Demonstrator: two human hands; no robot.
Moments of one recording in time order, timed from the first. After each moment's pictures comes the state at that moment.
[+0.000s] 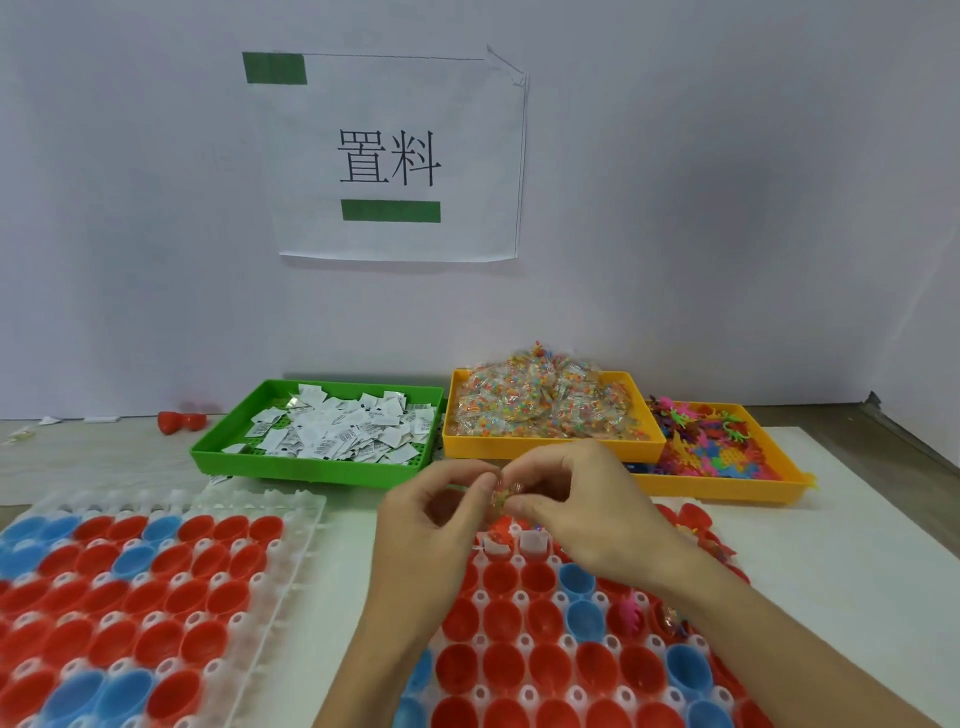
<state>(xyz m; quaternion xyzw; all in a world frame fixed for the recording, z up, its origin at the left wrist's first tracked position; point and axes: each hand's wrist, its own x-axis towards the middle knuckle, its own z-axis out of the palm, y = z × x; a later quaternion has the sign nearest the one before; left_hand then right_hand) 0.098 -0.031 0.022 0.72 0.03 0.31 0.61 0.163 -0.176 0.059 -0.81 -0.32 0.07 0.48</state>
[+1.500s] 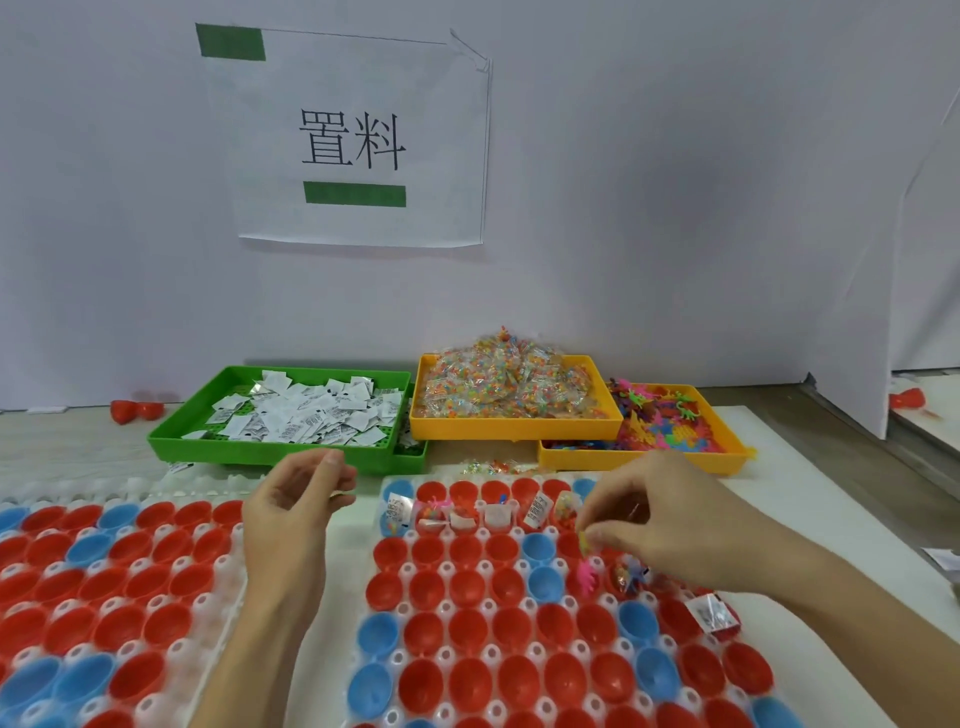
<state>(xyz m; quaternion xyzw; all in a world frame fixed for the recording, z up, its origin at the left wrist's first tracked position) 0.093 0.034 -0.014 0.57 0.14 0.36 0.72 0.155 -0.261 0.069 -0.89 -0.33 0.09 0.30</state>
